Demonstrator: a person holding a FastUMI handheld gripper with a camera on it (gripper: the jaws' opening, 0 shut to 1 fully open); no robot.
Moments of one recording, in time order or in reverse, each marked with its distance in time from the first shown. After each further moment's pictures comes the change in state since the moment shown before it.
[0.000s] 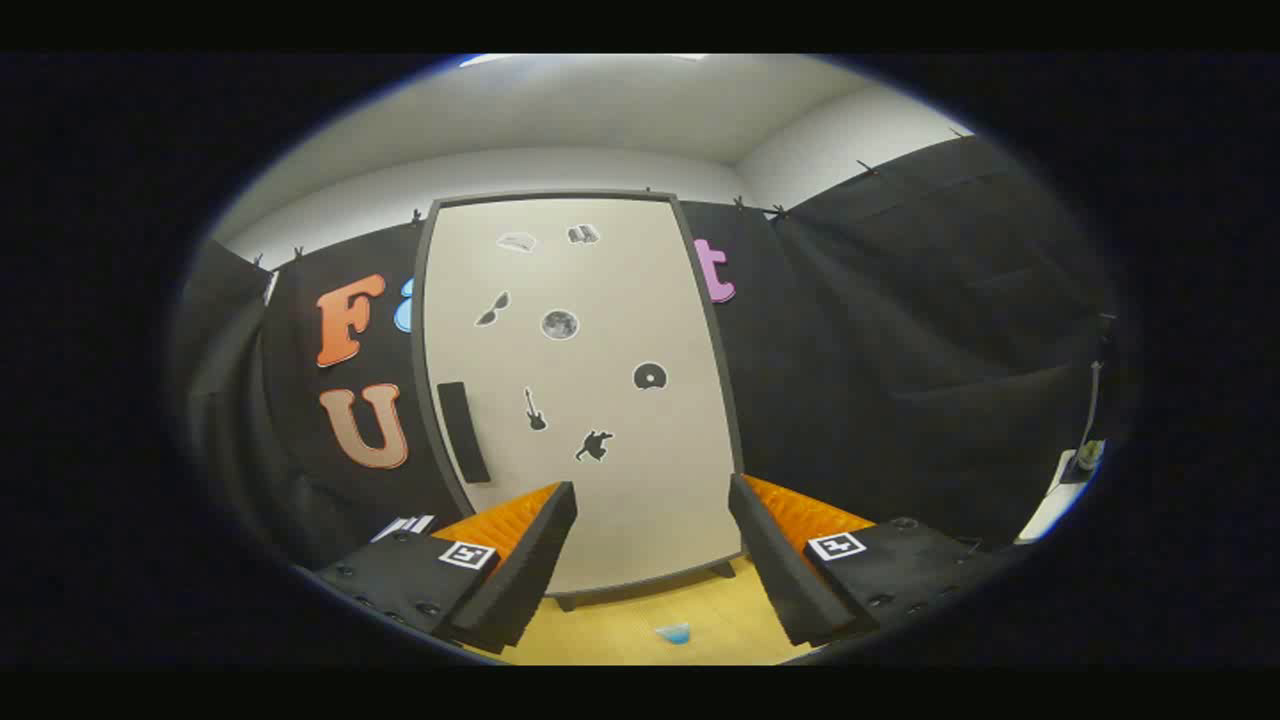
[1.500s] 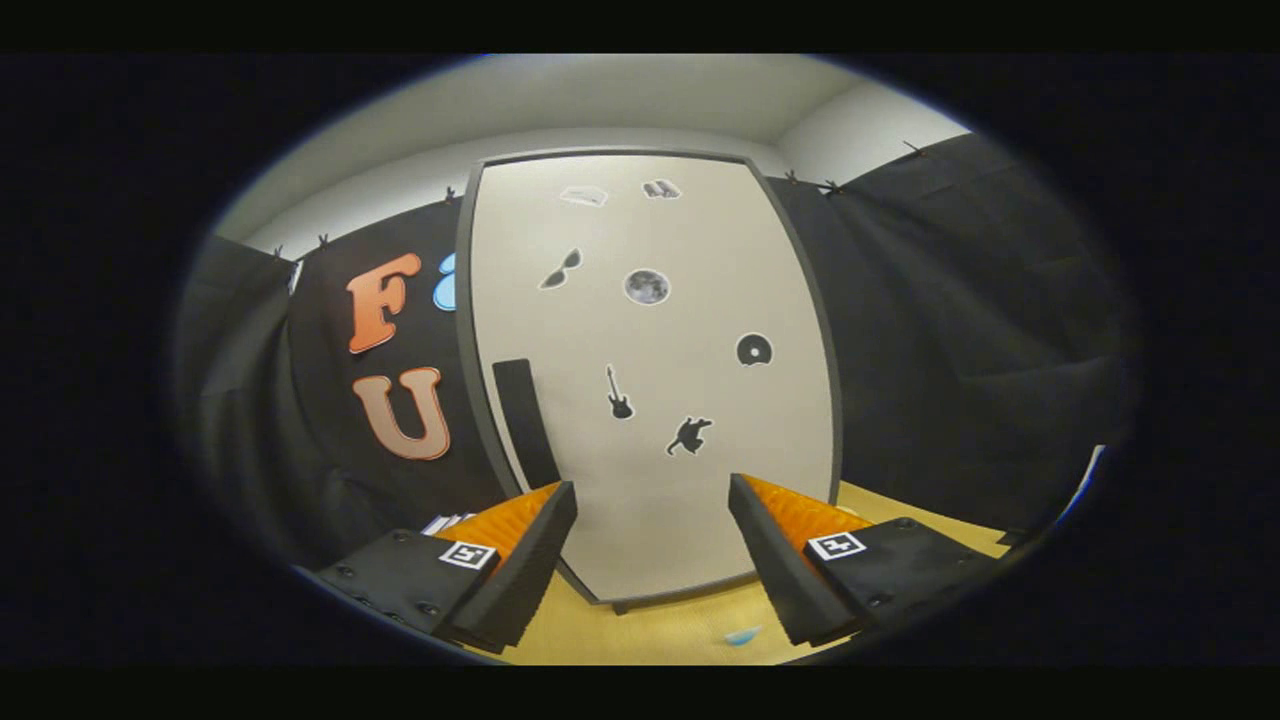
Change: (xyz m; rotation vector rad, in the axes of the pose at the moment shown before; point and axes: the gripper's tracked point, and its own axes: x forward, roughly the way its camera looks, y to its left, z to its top) arm 0.068 0.094 -0.023 -0.010 0.086 0.150
